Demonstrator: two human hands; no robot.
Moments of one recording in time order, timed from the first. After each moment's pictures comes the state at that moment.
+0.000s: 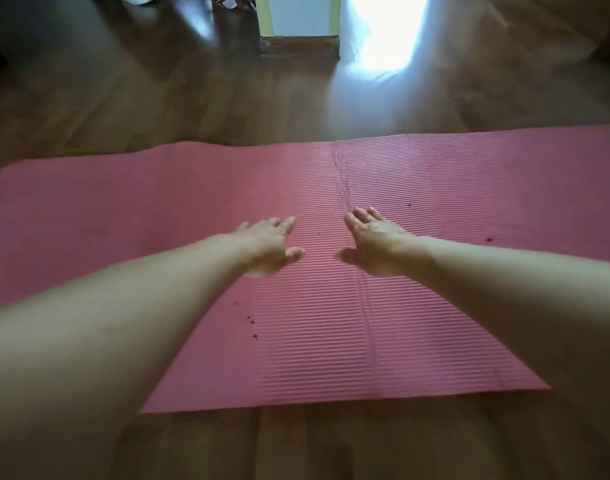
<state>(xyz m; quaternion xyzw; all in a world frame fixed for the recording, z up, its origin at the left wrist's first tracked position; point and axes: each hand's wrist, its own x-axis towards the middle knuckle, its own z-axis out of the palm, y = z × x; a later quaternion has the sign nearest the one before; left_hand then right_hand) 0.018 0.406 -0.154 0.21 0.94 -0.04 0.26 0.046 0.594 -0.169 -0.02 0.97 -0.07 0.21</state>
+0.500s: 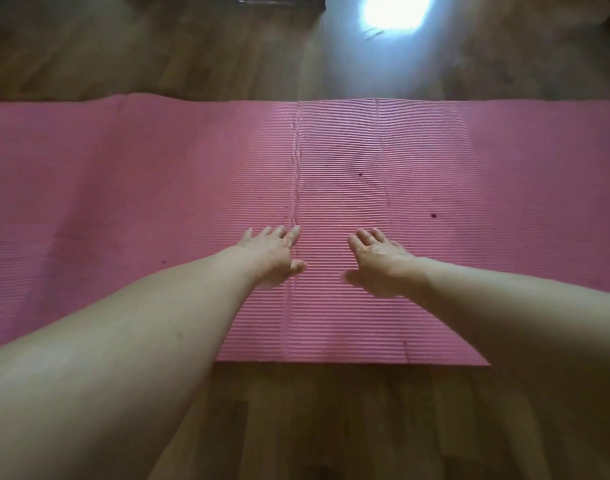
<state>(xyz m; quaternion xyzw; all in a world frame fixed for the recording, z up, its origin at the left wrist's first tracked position) 0.076 0.529 -0.214 0.19 0.93 -0.06 0.30 0.108 0.715 -0.224 -0.04 0.95 -0.05 0.30</state>
